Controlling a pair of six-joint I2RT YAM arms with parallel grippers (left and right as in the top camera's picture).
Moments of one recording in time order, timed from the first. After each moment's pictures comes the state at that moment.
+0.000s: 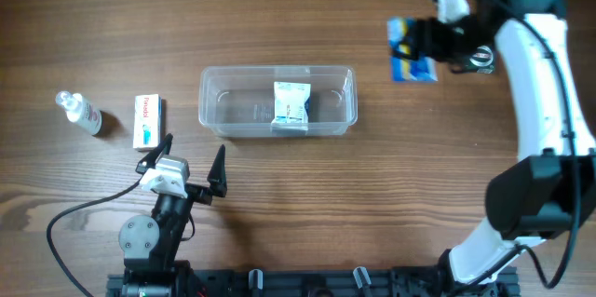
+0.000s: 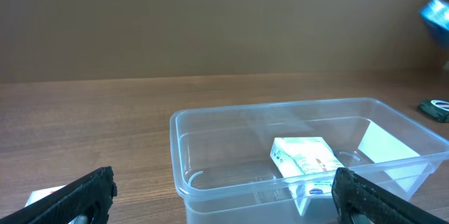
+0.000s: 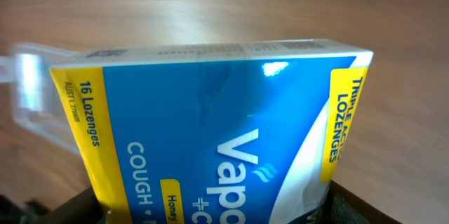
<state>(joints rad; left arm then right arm) -0.01 0.01 0.01 -0.05 0.23 -0.06 0.01 1.87 1.83 -1.24 -0.45 -0.05</state>
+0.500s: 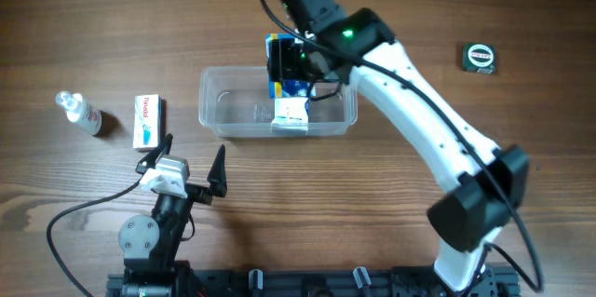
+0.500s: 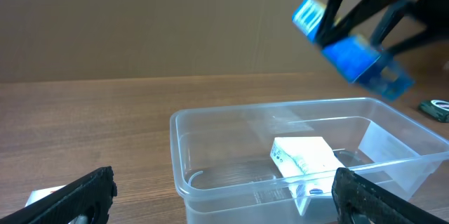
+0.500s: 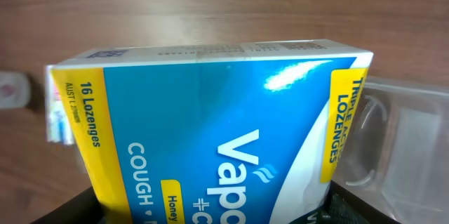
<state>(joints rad) -0.01 0.01 0.01 -0.05 0.23 -0.06 0.63 1.97 1.89 -1.04 -0.09 0.56</state>
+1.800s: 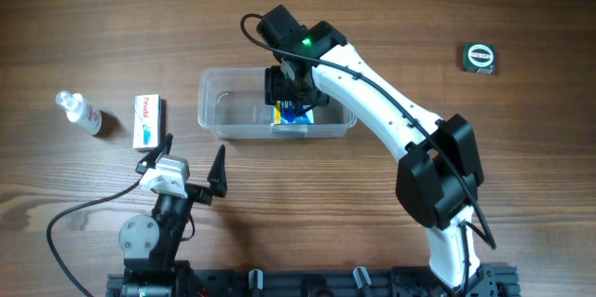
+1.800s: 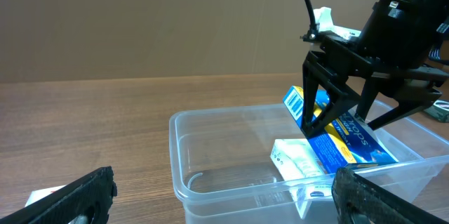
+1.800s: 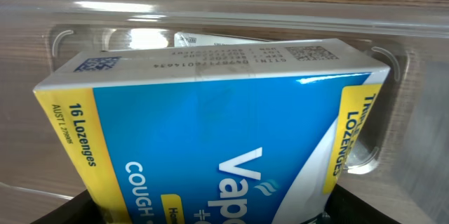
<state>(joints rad) -0.01 0.01 0.01 -0.05 0.23 -0.06 0.67 2.13 1.88 -1.12 -0.03 0.62</state>
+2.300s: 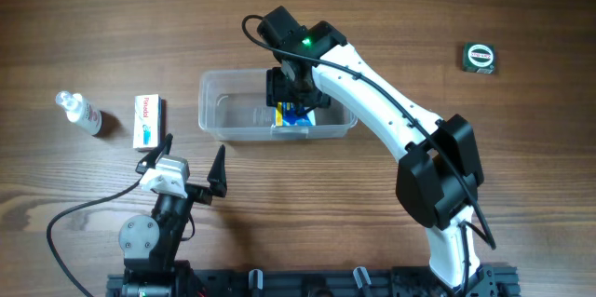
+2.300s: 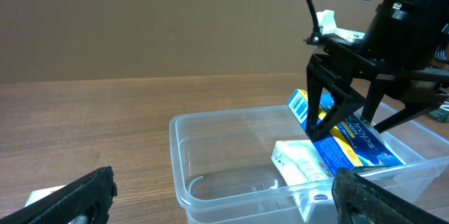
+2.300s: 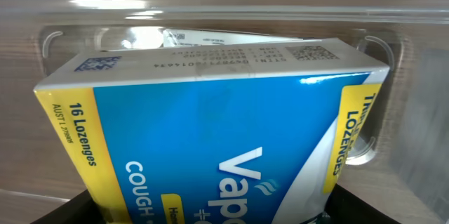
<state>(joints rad) -0.01 0.01 0.01 -0.05 0.23 -0.06 0.67 2.13 1.88 -1.15 -0.03 0.63</state>
